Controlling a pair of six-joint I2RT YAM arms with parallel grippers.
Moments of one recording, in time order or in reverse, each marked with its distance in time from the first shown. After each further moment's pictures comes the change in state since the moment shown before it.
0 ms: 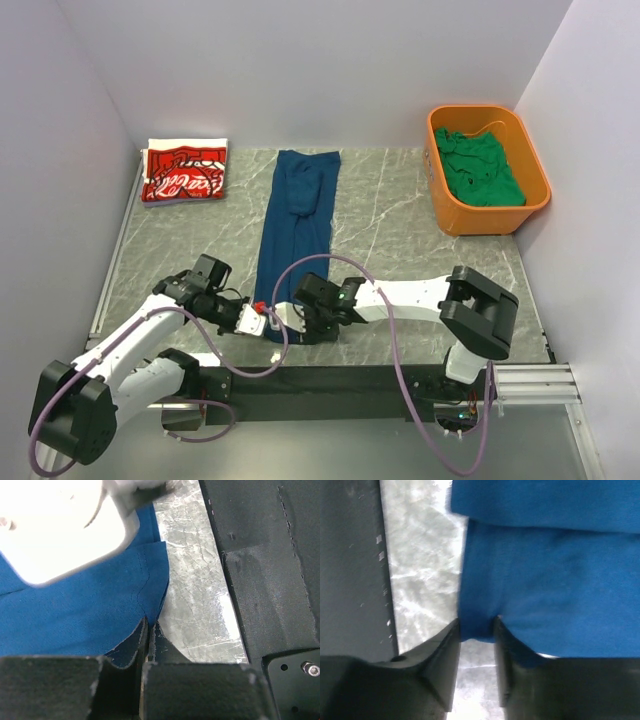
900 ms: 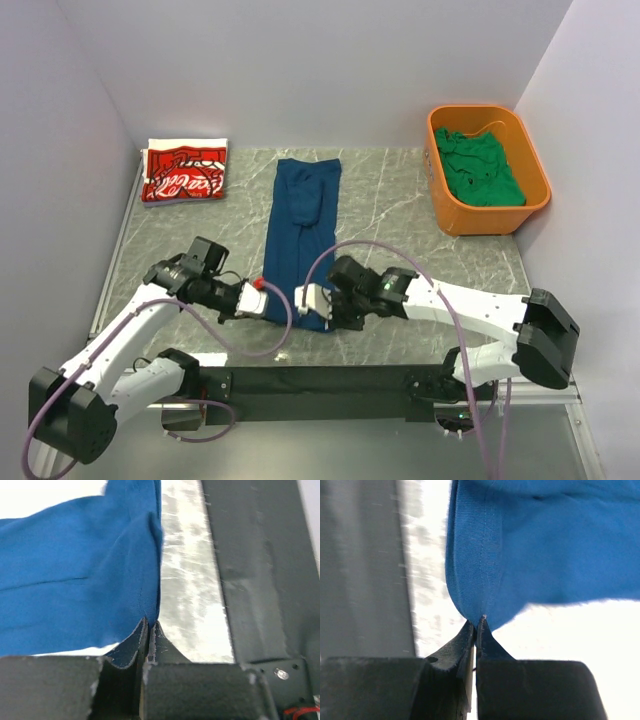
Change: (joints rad) left arm 0.000 -0.011 0.187 -0.146 0.049 -0.133; right arm -0.078 -0.343 -0.053 -0.165 -0.020 -0.003
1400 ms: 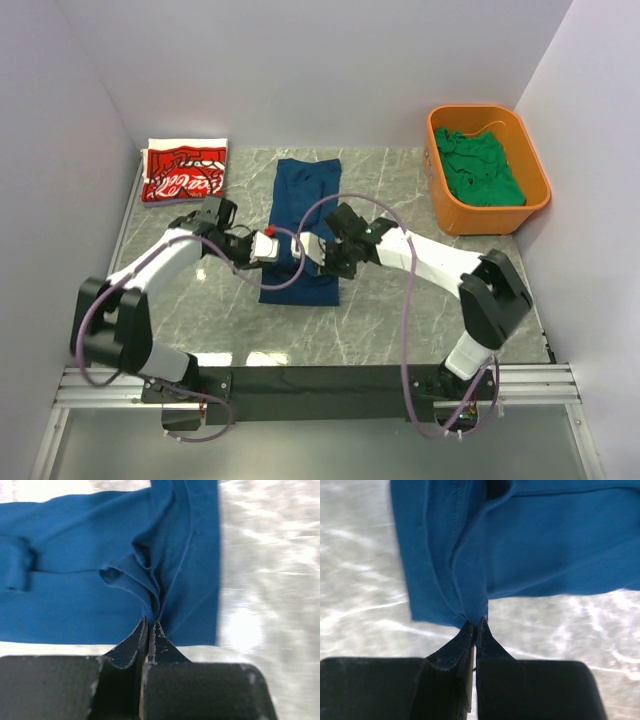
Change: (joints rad) left arm 0.126 0.442 0.216 0.283 -0.023 0.017; right arm -0.296 0.309 0.282 -0.024 0.008 -0.219
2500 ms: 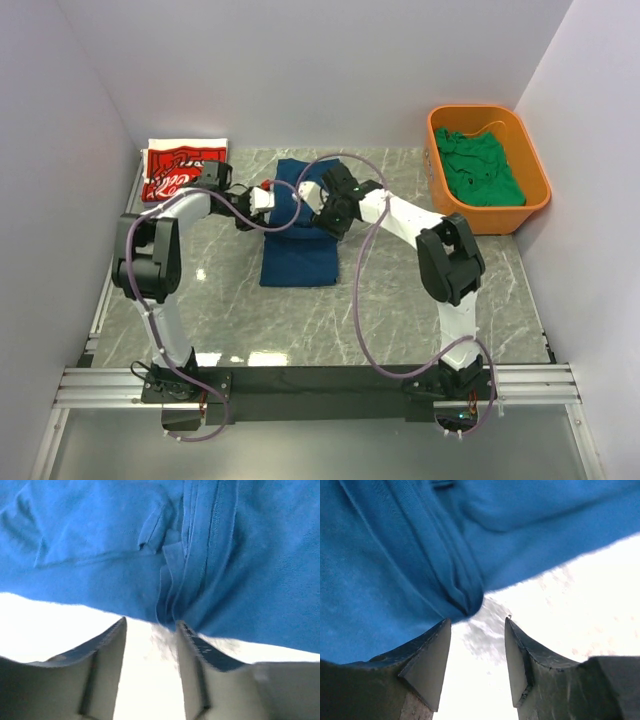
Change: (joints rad) left arm 0.142 0.533 0.414 0.226 0.003 0.012; right arm -0.181 0.416 0.434 0.030 0.161 0.114
